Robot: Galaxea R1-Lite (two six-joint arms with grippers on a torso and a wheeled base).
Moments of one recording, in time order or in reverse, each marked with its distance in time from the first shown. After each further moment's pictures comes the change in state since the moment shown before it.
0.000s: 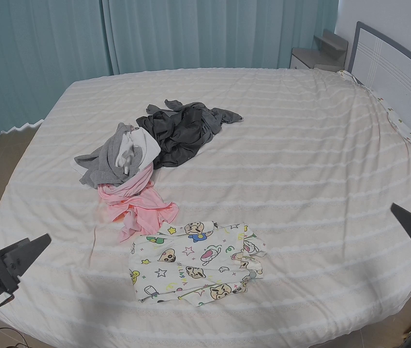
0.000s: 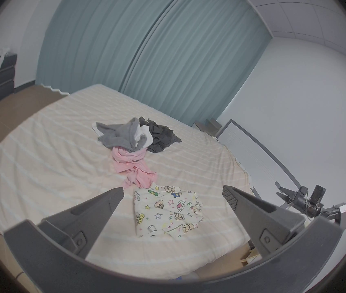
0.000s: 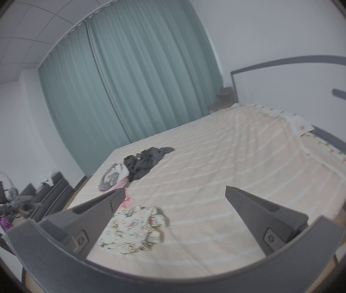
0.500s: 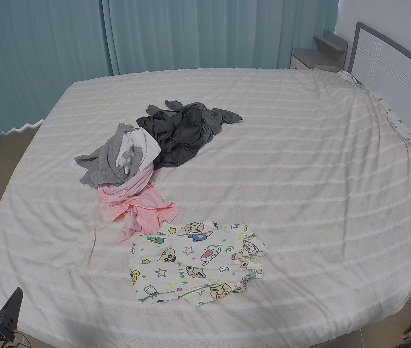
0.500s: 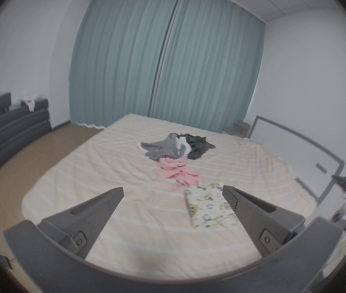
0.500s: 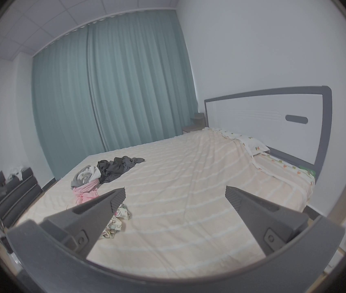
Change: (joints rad) left arm 0.048 -0.469 0.182 0.216 0.323 0.261; right arm -0.289 -0.637 0.157 0.362 0.124 -0.183
